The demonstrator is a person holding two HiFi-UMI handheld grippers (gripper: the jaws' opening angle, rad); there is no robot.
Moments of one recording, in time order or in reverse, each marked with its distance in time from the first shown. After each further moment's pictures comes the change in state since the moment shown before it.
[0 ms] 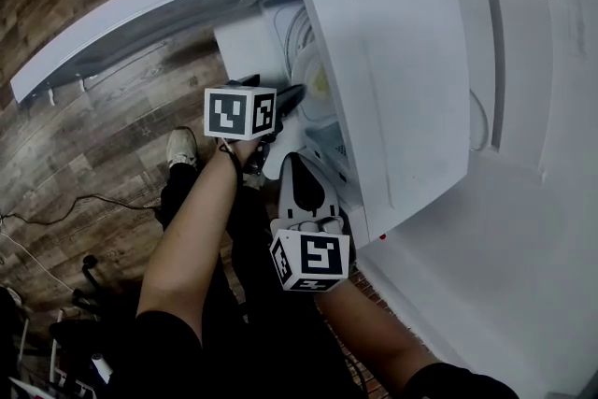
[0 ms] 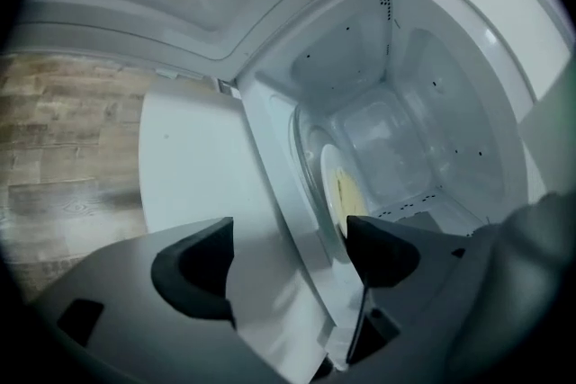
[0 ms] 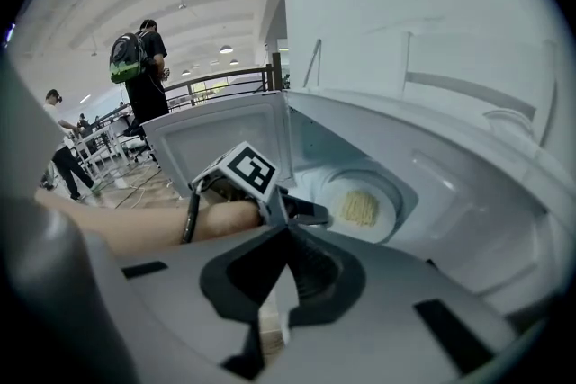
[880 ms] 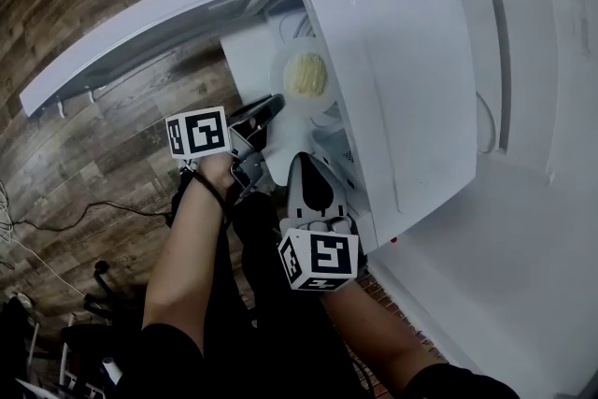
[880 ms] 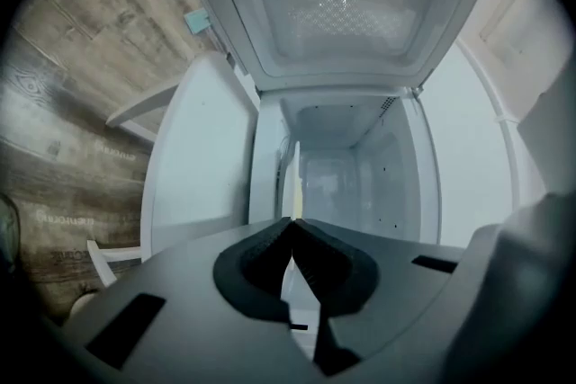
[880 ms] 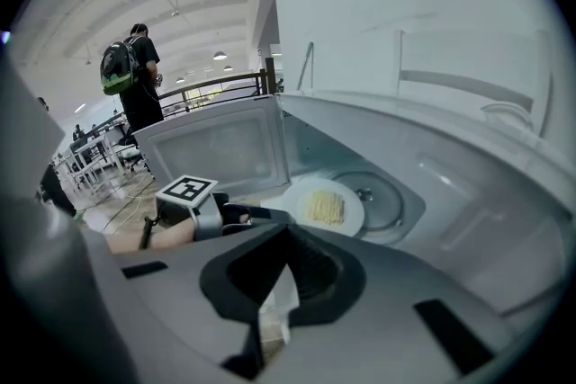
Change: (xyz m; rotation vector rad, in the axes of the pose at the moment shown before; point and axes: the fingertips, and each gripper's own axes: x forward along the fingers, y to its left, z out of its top) left arm -0.046 -0.011 0.004 -0.401 -0.139 -0.448; right arm 0.009 -0.005 0.008 0.041 -0.030 -0.011
